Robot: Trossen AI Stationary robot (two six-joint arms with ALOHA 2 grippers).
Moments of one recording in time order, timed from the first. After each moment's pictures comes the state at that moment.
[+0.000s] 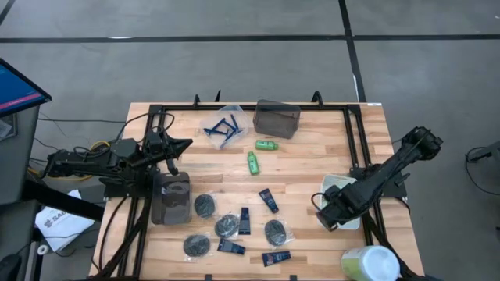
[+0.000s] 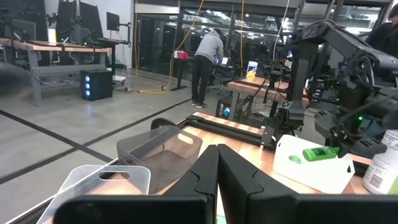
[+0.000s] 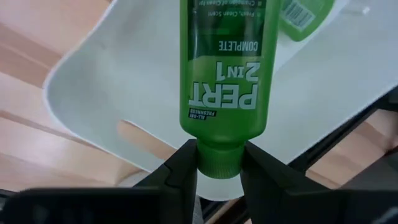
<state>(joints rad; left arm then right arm) -0.03 0.30 0.31 0.03 -0.46 -0.13 0.65 1.42 0.97 -1.24 -0.22 1.61</state>
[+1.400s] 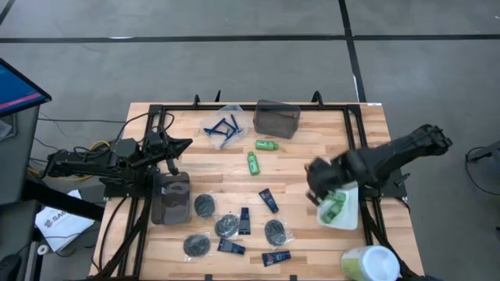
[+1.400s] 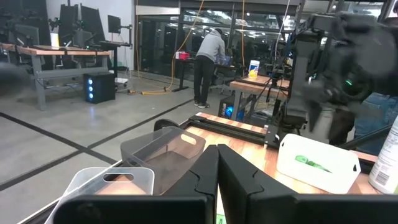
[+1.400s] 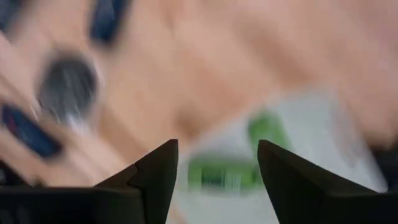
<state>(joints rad) -0.03 0.30 0.31 0.03 -0.47 -0.11 0.32 1.30 1.15 -1.25 0.09 1.09</state>
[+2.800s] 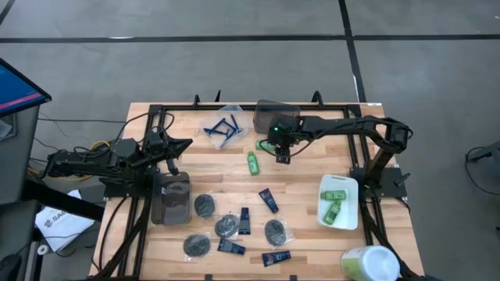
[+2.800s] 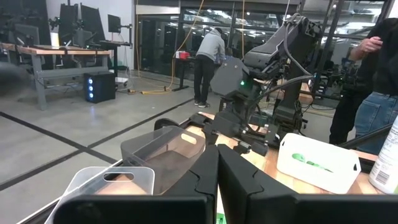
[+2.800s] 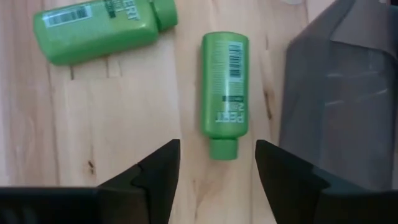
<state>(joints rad) -0.03 0.30 0.31 0.02 -0.47 -0.11 -0.34 1.72 1.12 -0.51 0.05 -0.29</state>
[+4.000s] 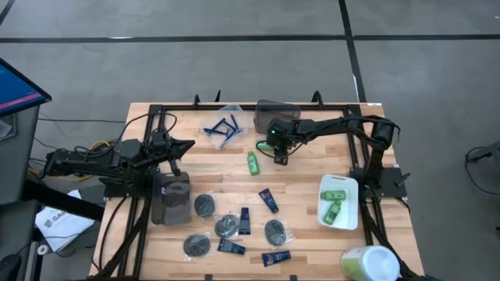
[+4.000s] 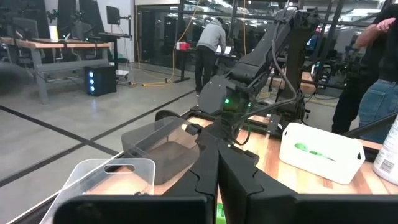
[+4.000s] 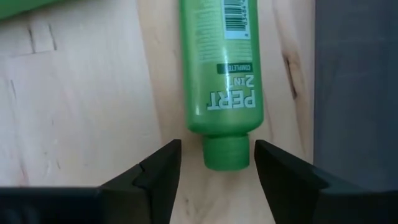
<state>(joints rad) -0.03 0.34 0.31 0.02 -0.47 -0.11 -0.38 1.87 1.07 -0.38 0.05 -0.23</state>
